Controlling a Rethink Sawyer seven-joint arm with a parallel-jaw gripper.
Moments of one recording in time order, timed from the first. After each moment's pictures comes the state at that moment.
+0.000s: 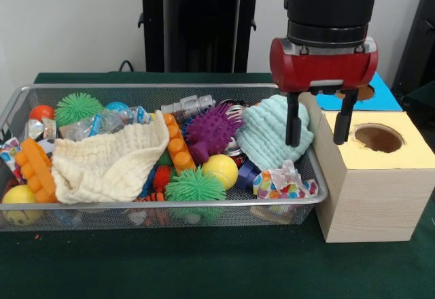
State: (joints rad) arm -0.25 -0.60 0.25 1.26 -0.25 0.76 1.69
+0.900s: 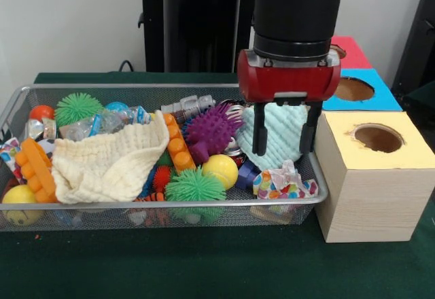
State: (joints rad) arm -0.29 -0.59 0.25 1.28 -0.29 0.73 1.69
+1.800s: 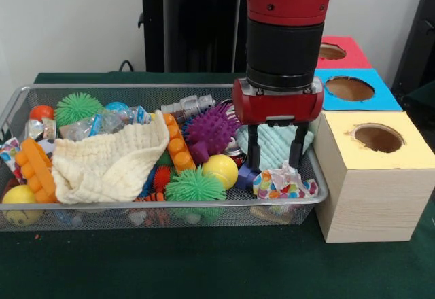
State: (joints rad) arm -0.30 -0.55 0.25 1.36 -0.32 0.63 1.69
